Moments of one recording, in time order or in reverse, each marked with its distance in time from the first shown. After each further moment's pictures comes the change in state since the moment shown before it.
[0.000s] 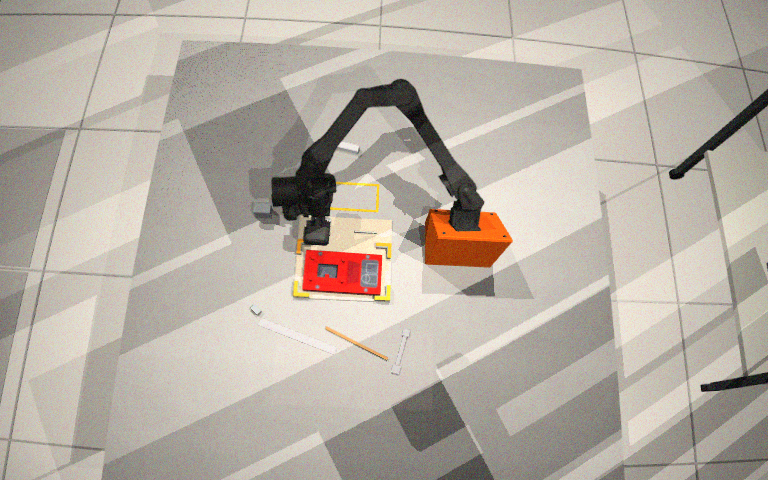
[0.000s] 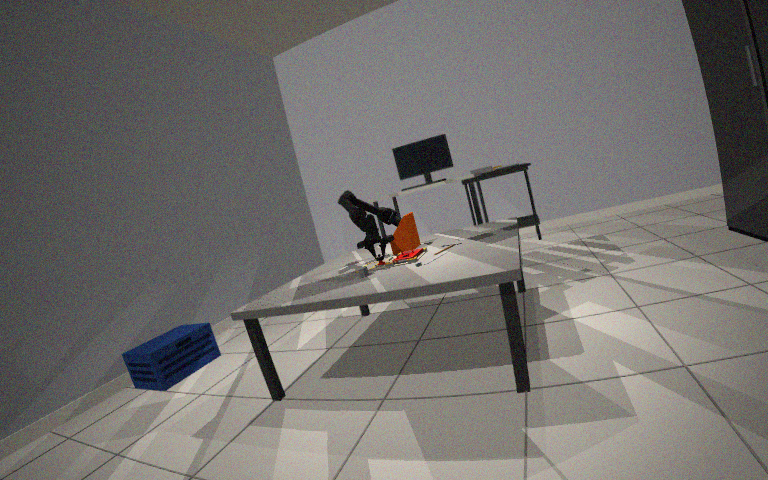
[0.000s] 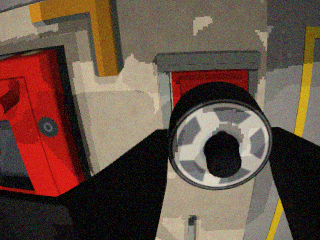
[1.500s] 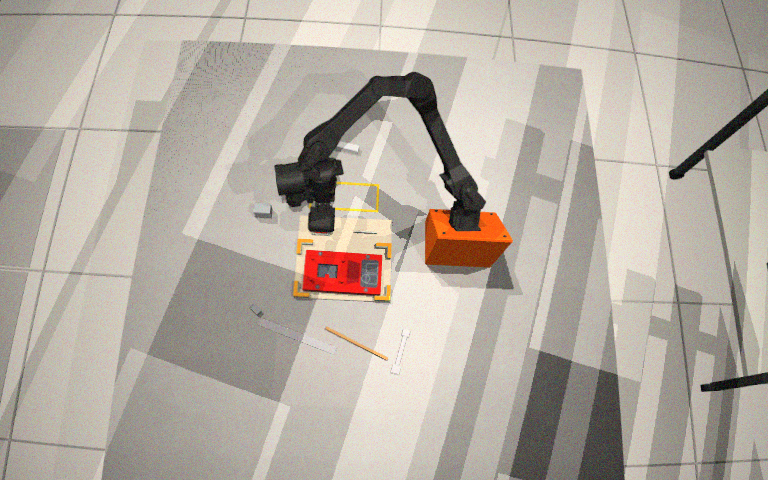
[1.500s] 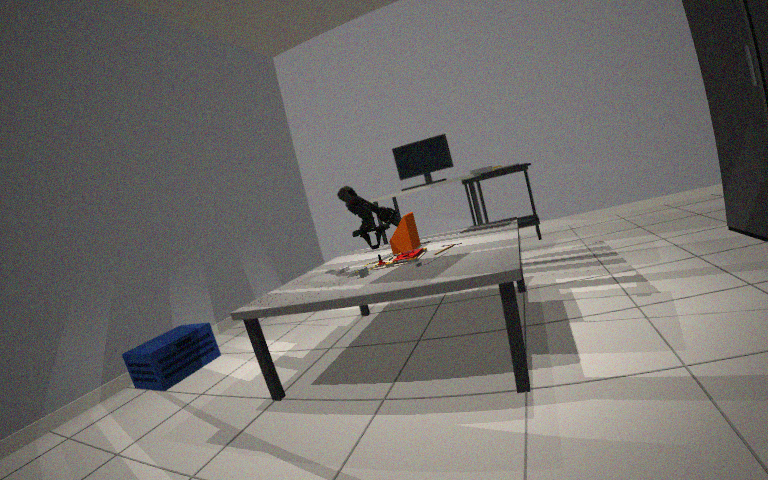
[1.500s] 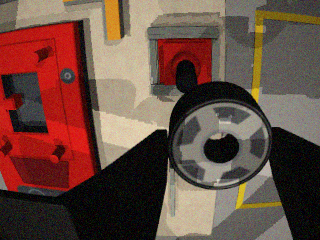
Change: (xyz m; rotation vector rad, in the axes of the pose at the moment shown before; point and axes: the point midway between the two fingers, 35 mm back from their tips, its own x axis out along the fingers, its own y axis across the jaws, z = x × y) arm -0.058 -0.009 -0.011 -0.044 -0.022 -0.004
